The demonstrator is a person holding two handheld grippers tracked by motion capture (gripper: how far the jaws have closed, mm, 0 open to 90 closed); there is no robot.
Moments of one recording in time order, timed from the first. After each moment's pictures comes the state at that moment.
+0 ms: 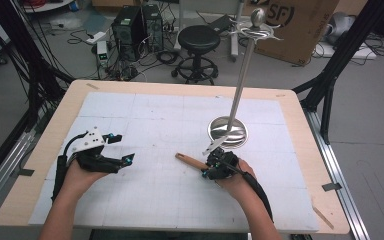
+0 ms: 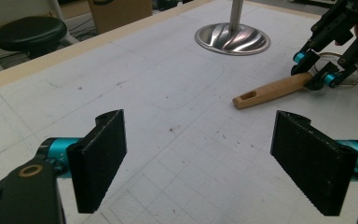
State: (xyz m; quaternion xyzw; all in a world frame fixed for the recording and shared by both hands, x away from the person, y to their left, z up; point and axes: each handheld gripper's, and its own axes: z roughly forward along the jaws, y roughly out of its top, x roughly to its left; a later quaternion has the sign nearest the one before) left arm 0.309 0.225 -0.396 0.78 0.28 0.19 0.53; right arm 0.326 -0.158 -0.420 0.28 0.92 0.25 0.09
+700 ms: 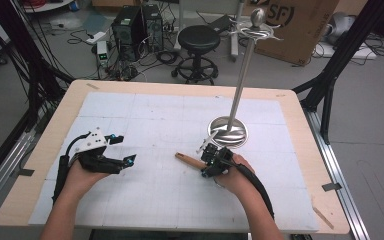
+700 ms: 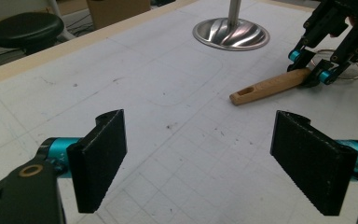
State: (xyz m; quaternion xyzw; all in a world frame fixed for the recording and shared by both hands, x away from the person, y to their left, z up) left arm 0.309 0.222 -0.398 0.79 0.28 0.18 0.52; right arm 0.338 -0.144 -0.415 0.25 0.95 0.19 0.07
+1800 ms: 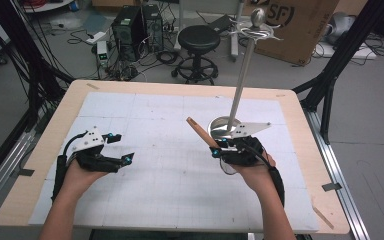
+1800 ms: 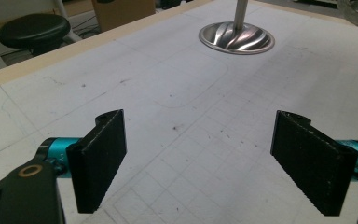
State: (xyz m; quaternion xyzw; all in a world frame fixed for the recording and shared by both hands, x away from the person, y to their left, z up) left arm 0.310 0.226 -0.396 0.78 0.28 0.19 0.52; right arm 0.318 -0.209 -0.351 0.26 0.84 0.46 0.12
